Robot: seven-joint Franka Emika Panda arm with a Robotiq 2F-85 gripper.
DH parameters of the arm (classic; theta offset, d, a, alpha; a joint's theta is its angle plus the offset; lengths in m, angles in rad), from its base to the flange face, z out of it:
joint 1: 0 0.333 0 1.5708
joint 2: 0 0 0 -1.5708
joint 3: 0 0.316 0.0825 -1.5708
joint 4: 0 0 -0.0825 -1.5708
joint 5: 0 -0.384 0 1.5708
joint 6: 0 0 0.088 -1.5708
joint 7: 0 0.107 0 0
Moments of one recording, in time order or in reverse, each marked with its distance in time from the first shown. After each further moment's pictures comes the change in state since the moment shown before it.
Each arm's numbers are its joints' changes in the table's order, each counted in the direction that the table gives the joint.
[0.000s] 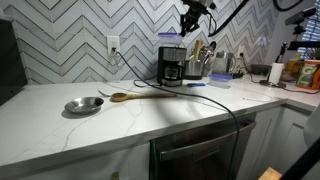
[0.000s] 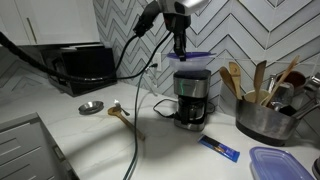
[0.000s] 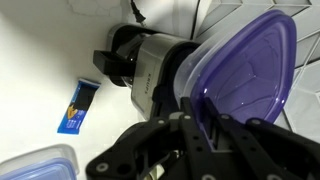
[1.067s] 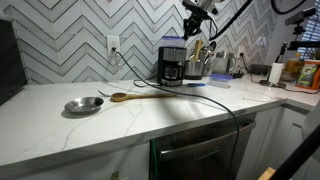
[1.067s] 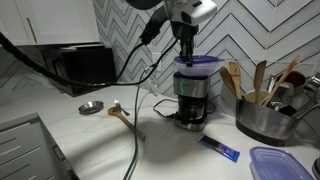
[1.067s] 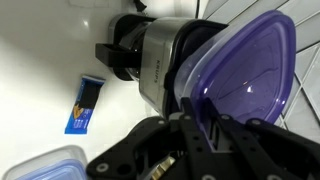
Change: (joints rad) arm -0.024 -0.020 -0.006 0.025 -0.025 -0.054 0.028
